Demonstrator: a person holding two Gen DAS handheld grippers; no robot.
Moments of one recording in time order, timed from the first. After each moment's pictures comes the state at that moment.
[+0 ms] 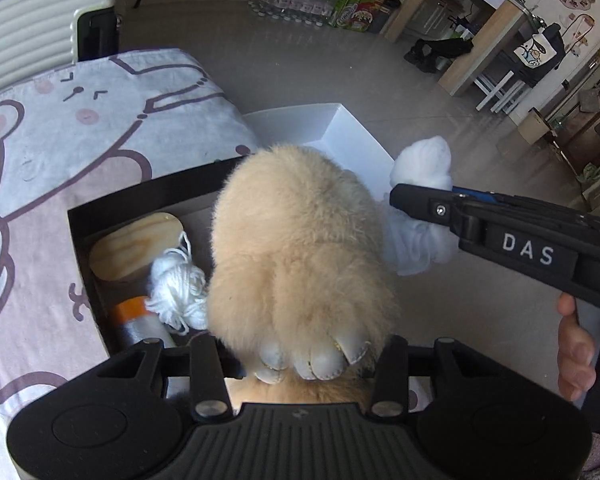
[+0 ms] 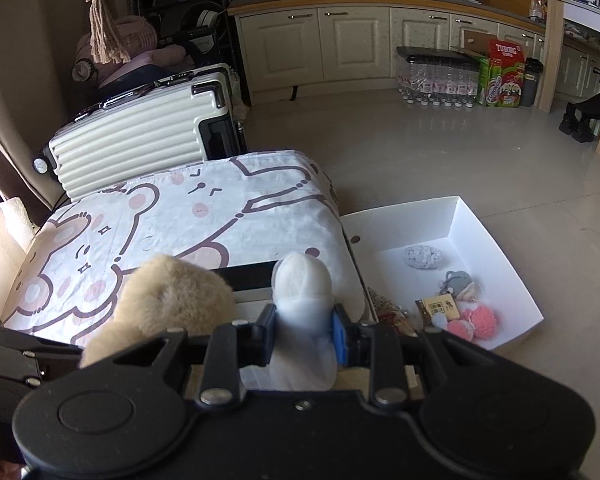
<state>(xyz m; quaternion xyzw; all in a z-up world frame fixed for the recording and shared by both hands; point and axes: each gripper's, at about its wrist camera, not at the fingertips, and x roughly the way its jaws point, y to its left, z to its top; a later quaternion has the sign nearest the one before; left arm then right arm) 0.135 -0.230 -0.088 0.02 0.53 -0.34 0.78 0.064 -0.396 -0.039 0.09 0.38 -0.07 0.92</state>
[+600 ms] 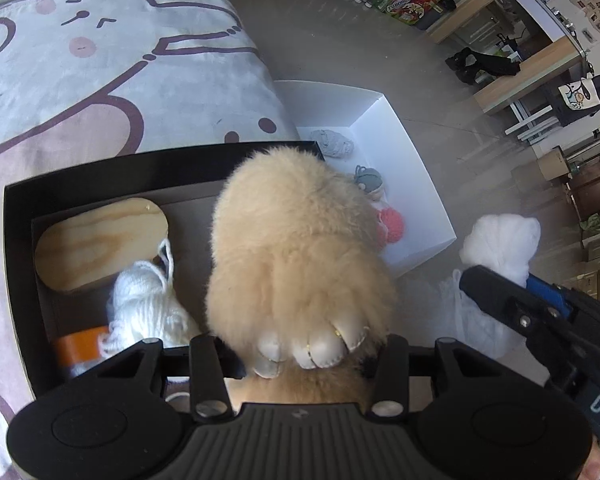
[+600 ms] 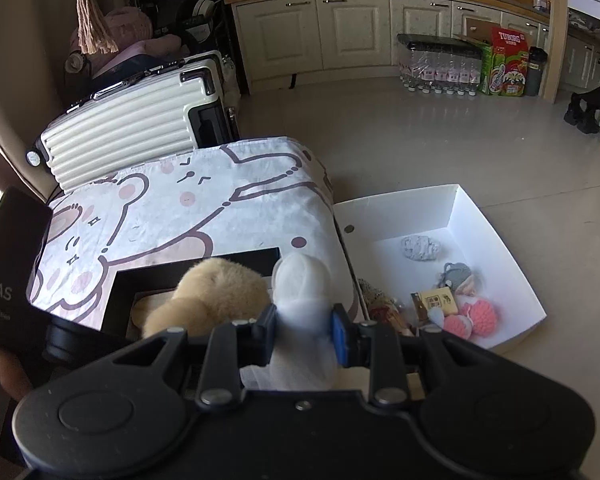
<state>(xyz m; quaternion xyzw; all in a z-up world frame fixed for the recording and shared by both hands) 0.204 -0.263 -0.145 -0.05 0.59 -0.30 0.75 0.076 -0.418 -0.061 0.09 0.40 -0.05 0.91</state>
